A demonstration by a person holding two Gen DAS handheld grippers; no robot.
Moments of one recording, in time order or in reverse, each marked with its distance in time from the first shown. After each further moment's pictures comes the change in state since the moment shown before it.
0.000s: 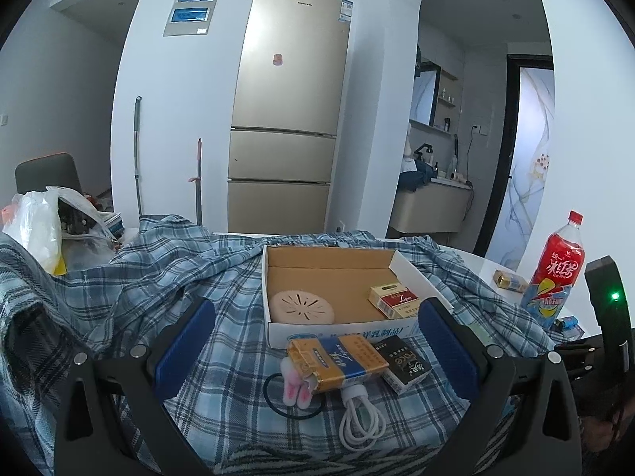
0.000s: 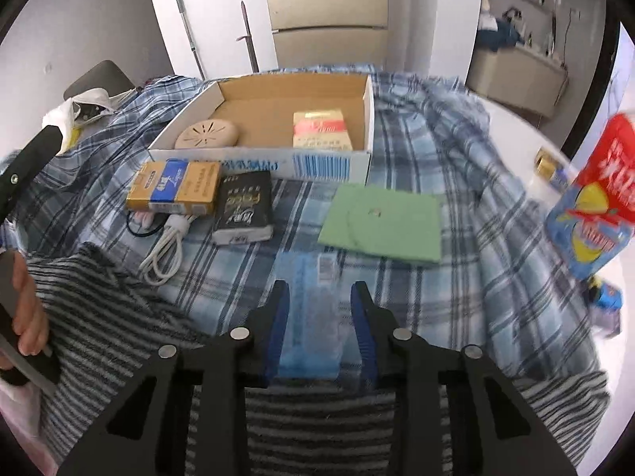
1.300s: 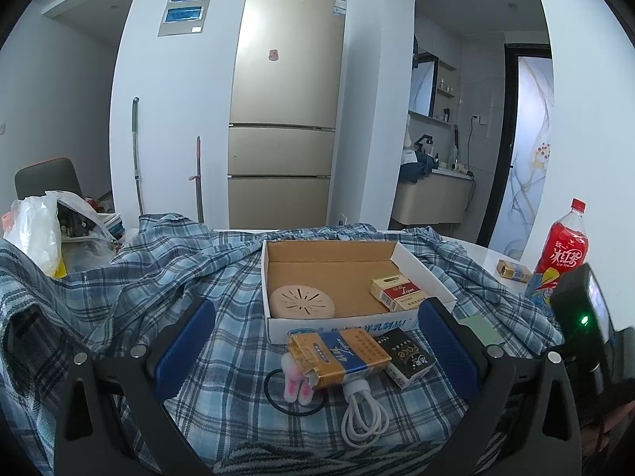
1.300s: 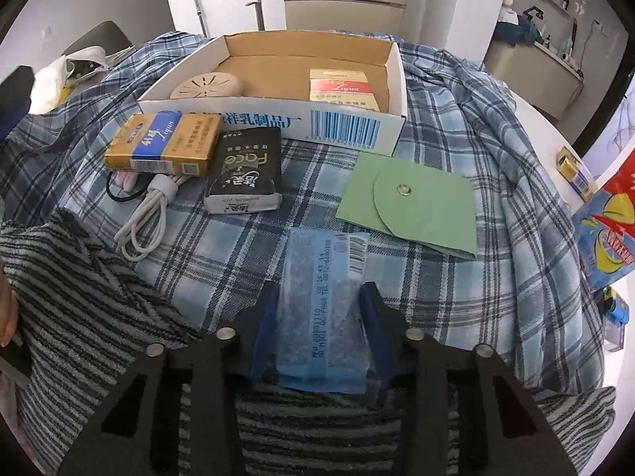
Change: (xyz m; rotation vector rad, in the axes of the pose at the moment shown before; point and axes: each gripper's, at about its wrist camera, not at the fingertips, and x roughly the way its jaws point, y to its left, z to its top) left arm 0.005 -0.002 -0.002 0.025 0.021 0.006; right arm 0.038 0.013 0.000 -0.070 0.113 -0.019
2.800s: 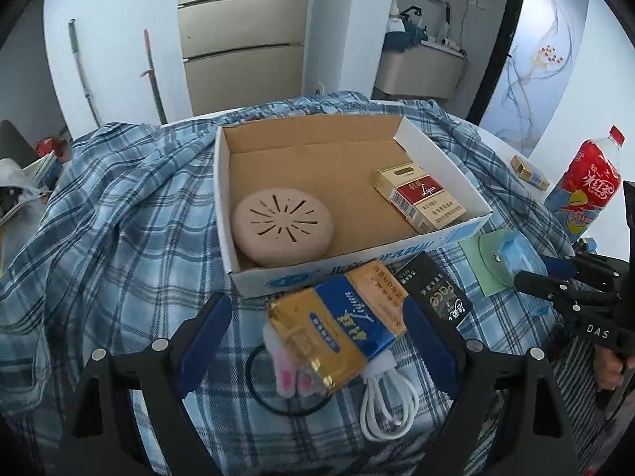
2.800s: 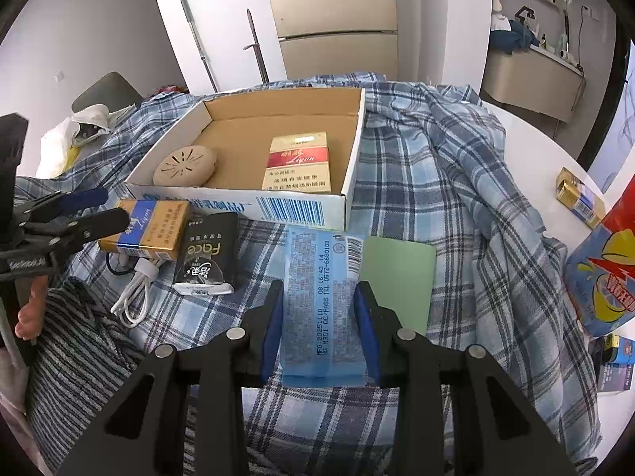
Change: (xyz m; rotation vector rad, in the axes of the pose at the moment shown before) left arm 0.122 -0.001 0.001 0.083 0.541 -0.088; right arm -0.003 -0.056 0.033 0.071 -0.133 0.109
